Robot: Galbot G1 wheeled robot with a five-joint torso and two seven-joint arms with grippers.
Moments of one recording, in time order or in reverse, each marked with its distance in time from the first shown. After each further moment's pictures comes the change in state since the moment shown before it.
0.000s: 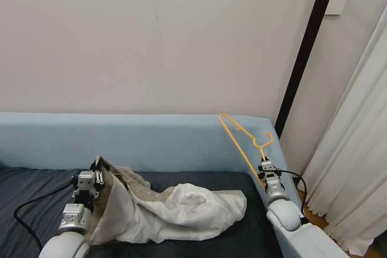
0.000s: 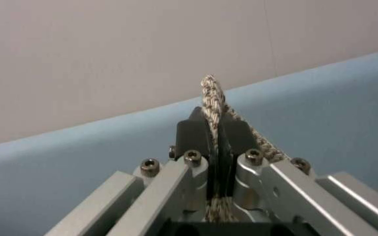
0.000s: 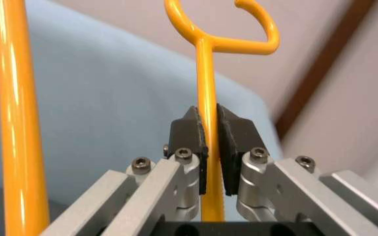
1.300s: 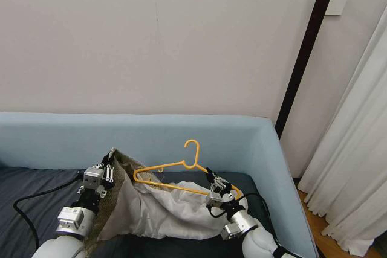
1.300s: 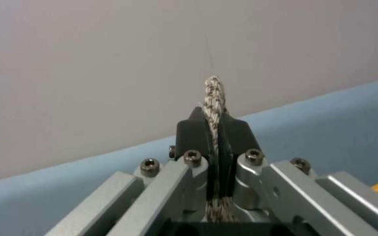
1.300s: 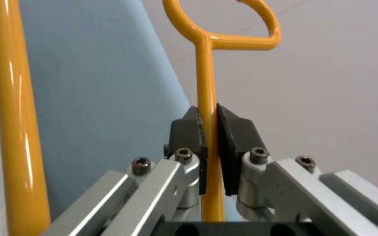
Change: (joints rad) left arm 0.075 0.044 0.006 -0.182 -0.025 -0.008 0.044; right arm -0.015 0.016 -0.328 0.147 -0.798 -0.149 0.069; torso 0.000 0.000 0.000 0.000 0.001
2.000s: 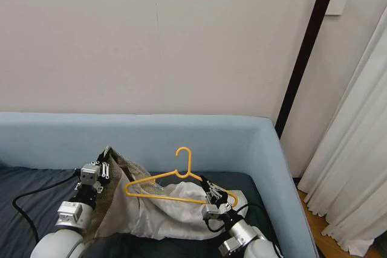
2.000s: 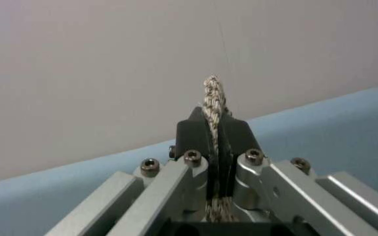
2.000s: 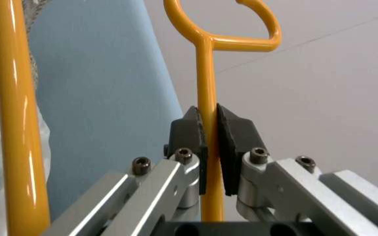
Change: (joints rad) left arm -0.042 0.006 -0.009 0.052 -0.015 -0.008 -0.009; right arm -0.060 -0.039 0.004 0.041 -0.135 0.051 0.013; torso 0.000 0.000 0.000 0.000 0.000
